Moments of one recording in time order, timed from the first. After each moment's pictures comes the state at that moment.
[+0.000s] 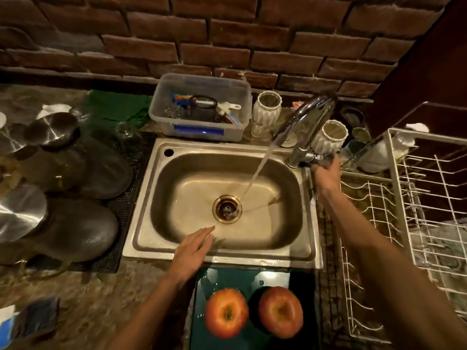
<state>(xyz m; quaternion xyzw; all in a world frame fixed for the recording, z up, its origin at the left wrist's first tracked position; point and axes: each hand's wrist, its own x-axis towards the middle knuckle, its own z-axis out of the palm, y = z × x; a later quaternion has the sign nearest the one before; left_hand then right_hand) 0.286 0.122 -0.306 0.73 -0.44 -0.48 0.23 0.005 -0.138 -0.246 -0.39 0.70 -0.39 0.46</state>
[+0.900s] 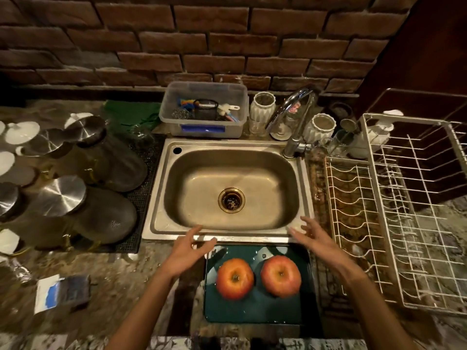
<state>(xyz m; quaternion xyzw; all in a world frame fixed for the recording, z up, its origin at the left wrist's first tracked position) 0.302 0.176 -0.244 0.74 -0.37 -0.53 0.19 -0.032 0.083 -0.215 -0.47 0.62 -0.11 0.62</state>
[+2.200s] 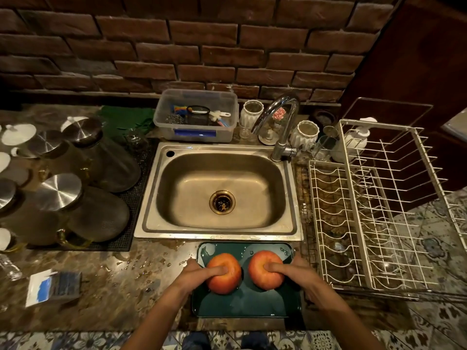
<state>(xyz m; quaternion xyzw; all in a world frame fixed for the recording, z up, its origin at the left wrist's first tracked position) 0.243 0.215 -0.249 0.73 -0.18 -0.64 0.14 -0.038 0.146 -0.259 -0.41 0.71 -0.03 0.58</state>
